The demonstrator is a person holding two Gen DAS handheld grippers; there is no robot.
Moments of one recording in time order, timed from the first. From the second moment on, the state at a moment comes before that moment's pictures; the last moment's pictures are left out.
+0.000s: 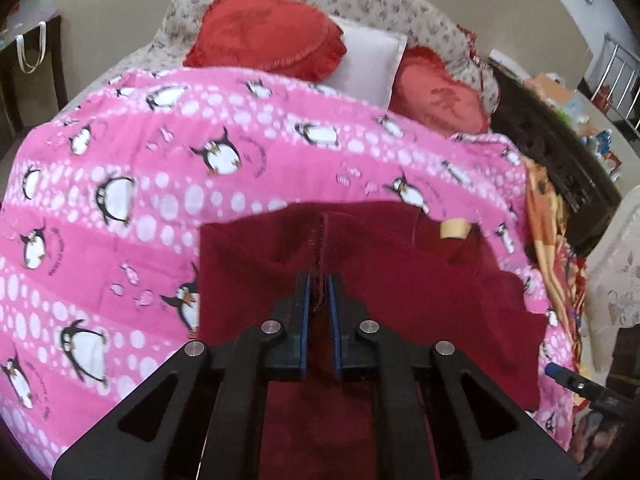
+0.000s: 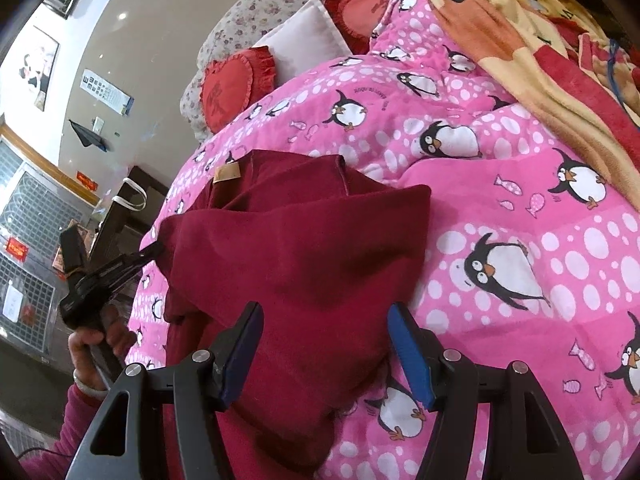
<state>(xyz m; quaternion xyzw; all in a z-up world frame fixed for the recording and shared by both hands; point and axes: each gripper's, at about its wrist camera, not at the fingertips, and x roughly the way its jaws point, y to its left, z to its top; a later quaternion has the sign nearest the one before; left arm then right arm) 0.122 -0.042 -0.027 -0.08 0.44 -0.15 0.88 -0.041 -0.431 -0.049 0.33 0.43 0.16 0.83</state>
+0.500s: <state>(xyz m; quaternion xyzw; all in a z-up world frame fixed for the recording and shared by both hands) 0.096 0.007 -0.031 -0.12 0.43 -0.10 0.89 -0.004 -0.444 -0.061 0.33 0.43 0.10 0.83</state>
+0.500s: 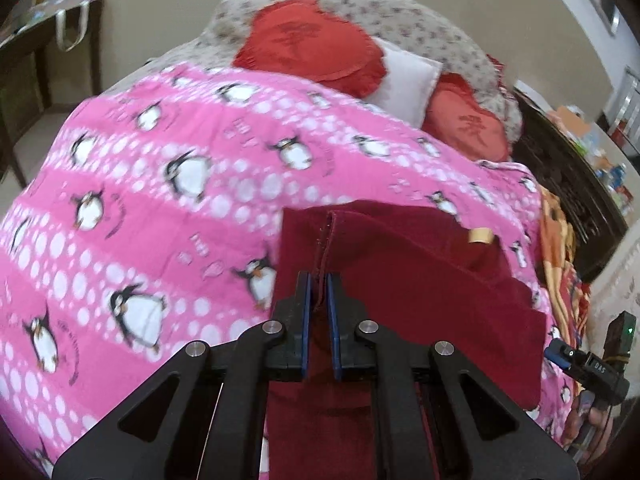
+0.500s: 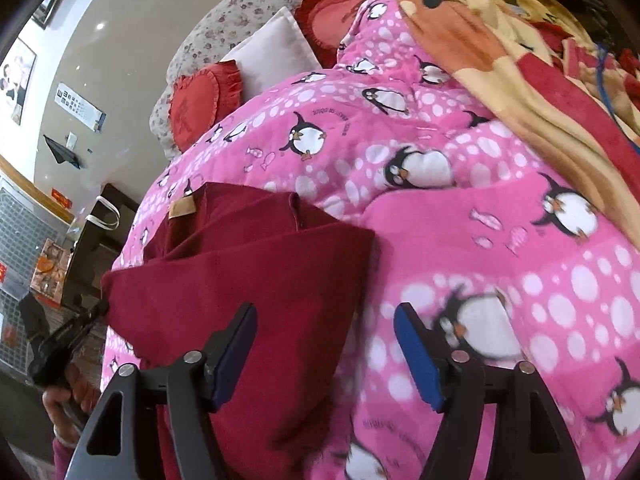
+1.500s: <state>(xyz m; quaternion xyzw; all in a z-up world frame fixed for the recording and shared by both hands) 0.068 -0.028 -0.075 -0.06 0.48 -0.08 0.87 -0.026 -0.383 -0.075 0.11 0.50 0.09 0.85</state>
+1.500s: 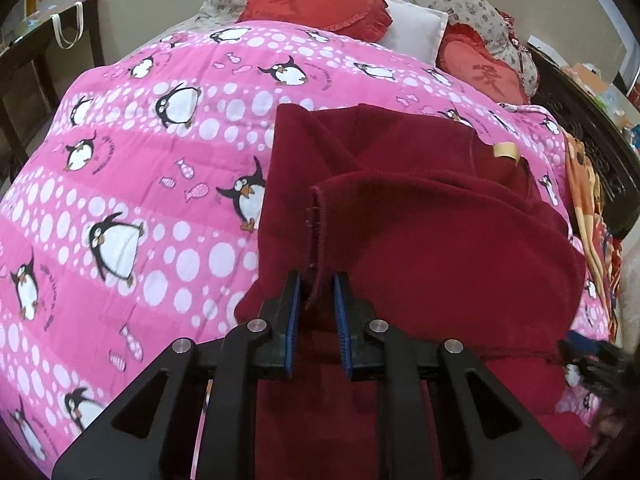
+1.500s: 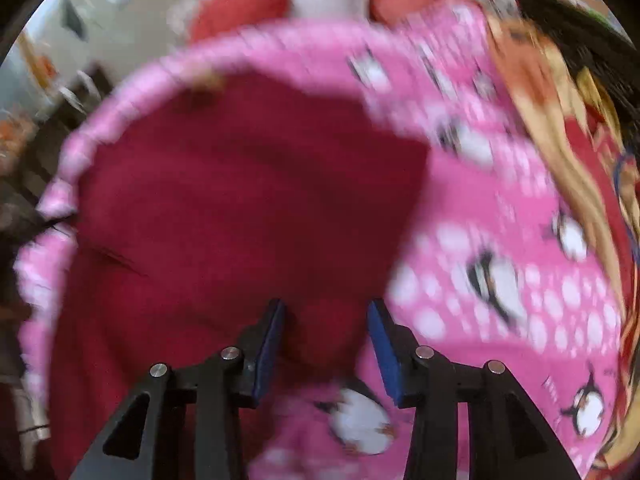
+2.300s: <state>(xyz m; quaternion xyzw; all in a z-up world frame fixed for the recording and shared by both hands) -0.100 0.020 -0.066 -0.02 0.52 -0.11 0.85 -0.213 -0.425 -0.032 0.26 0.48 0.17 0.82</state>
